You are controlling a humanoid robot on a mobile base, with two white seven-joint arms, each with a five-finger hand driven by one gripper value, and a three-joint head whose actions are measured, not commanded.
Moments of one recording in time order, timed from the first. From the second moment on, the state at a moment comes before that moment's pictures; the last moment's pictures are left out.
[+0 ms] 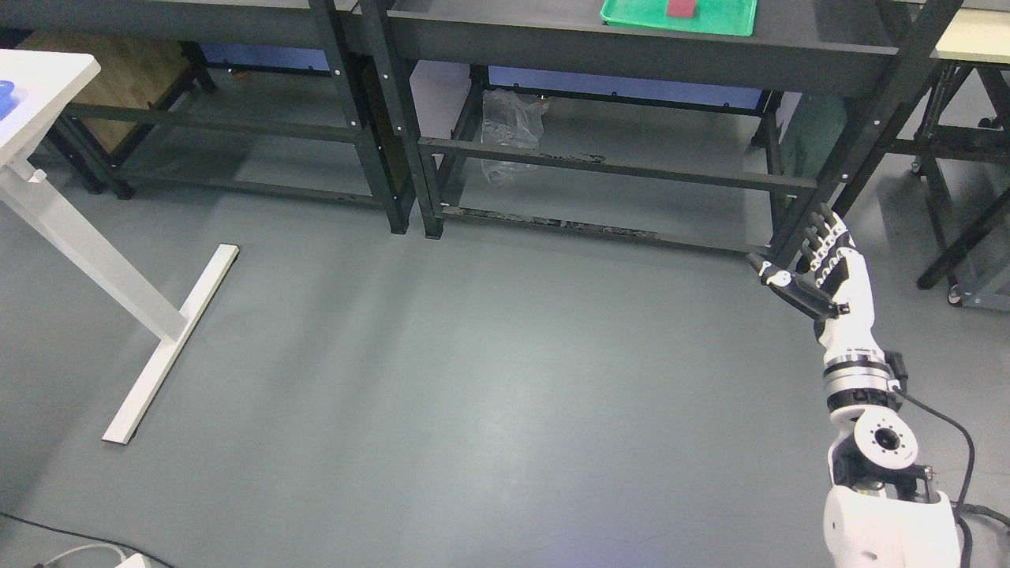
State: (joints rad) left arm 0.00 0.00 0.04 0.00 0.00 -0.11 -0.04; right arm -0.14 0.00 -0.08 -1.44 0.00 0.00 0.04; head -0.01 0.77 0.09
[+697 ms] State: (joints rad) left arm 0.00 0.00 0.04 0.00 0.00 -0.11 -0.04; right arm -0.14 0.00 -0.08 -1.44 0.04 -0.03 0.03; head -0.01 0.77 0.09
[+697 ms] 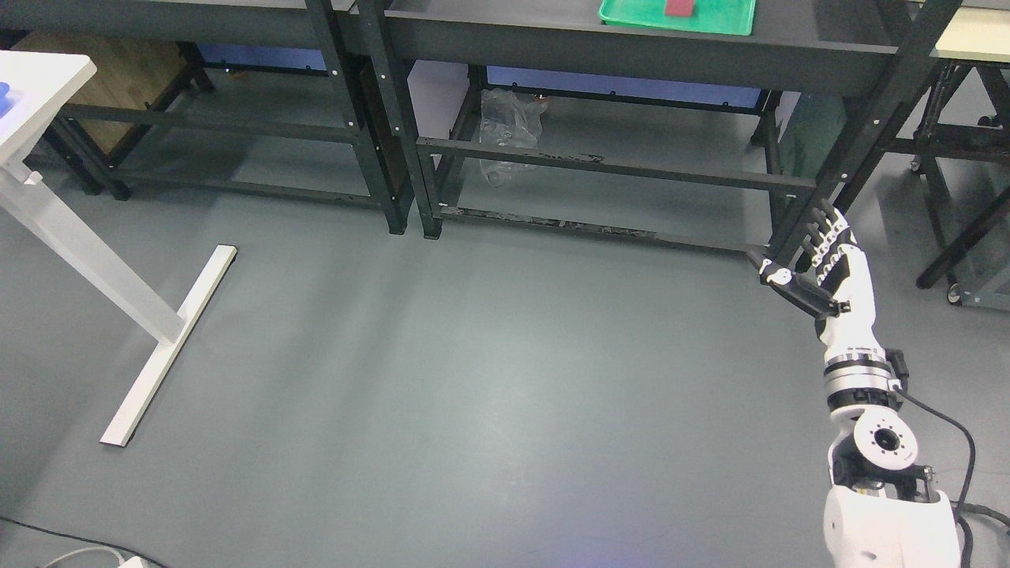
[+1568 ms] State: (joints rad) left arm 0.00 0.00 0.04 0.00 0.00 -0.11 -0.04; right arm -0.14 -0.03 -0.01 -1.50 0.47 -0.06 -0.18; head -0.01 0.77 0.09
